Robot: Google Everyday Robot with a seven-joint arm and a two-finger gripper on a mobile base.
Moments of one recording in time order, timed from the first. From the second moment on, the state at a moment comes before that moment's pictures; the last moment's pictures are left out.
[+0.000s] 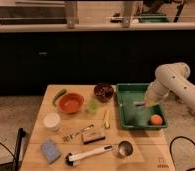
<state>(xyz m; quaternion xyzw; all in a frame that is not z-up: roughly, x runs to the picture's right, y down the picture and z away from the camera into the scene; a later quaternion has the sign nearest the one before) 0.296 0.073 0.775 -0.27 -0.05 -0.02 0.96</state>
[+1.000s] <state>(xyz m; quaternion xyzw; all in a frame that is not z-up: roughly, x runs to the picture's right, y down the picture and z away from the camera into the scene) 0.220 0.129 0.696 -0.30 -0.20 -0.16 0.92</state>
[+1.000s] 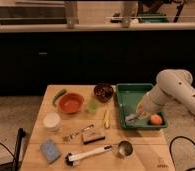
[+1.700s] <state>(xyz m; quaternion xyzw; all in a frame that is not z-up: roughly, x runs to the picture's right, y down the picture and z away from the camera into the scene) 0.192 0.168 0.660 -0.32 -0.27 -0.27 0.87</state>
